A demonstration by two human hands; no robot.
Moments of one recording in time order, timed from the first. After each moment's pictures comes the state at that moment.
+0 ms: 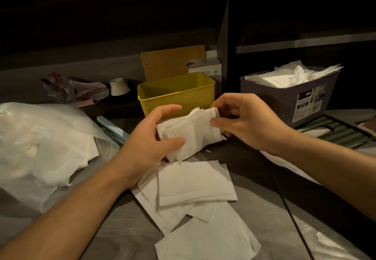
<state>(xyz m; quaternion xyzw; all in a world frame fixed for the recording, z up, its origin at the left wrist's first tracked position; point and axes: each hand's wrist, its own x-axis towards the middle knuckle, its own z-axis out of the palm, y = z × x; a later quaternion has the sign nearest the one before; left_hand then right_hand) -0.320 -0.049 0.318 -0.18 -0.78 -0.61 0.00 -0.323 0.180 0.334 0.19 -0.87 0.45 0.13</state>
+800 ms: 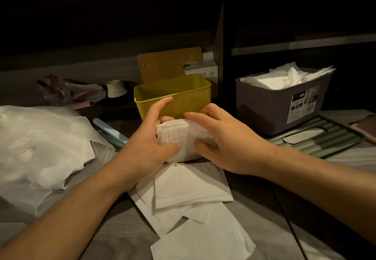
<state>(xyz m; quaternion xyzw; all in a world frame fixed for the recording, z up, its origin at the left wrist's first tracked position) -0.314 -0.044 0.324 -0.18 -0.80 -0.57 -0.01 -0.308 0.160 0.322 0.27 -0.92 0.22 0.16</state>
